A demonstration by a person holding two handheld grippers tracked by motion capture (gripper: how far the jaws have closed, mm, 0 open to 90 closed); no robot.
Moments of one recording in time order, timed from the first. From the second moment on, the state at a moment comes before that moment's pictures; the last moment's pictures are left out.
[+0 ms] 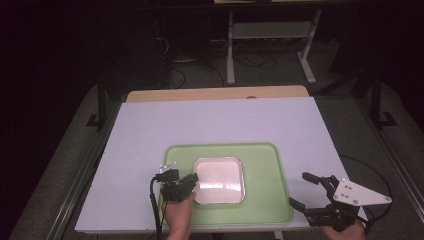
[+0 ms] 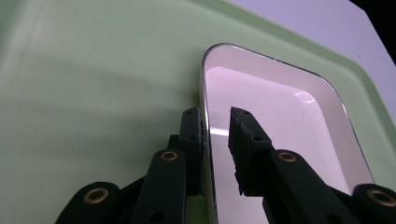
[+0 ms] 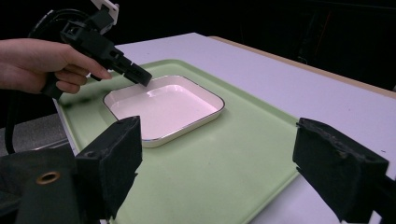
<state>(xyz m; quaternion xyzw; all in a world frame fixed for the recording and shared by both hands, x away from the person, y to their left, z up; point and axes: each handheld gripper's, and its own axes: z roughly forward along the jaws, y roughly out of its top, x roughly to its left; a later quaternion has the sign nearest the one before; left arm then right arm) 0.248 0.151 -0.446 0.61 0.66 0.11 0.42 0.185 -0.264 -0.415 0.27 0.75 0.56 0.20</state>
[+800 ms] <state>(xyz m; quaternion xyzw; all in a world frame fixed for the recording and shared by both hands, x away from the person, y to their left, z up) 0.234 0.177 -0.421 0.69 0.53 0.13 0.47 0.183 -0.268 -0.414 0.28 0.75 0.56 0.21</state>
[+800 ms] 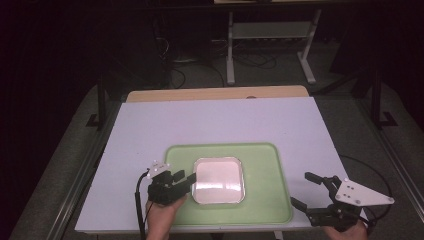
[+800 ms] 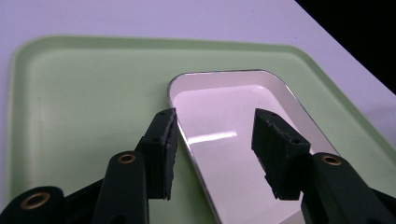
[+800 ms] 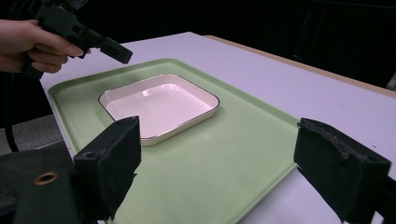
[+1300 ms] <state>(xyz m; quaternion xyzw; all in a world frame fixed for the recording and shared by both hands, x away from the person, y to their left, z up) 0.221 0.208 -0.425 0.72 0.47 0.11 0.49 0.186 -0.272 -0.416 0.29 0.75 0.55 0.21</state>
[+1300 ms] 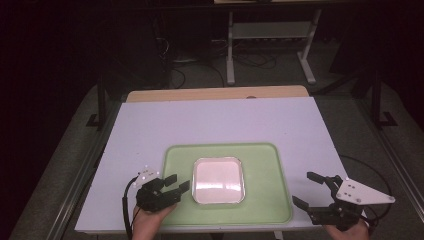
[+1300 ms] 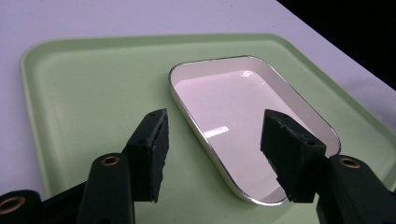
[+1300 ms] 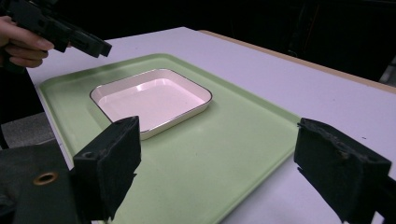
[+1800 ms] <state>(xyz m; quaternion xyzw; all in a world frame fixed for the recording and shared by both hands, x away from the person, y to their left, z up) 0.200 0.225 -0.416 0.75 0.42 0.16 0.50 0.187 -0.272 -0.418 0.29 0.76 0.55 0.21</state>
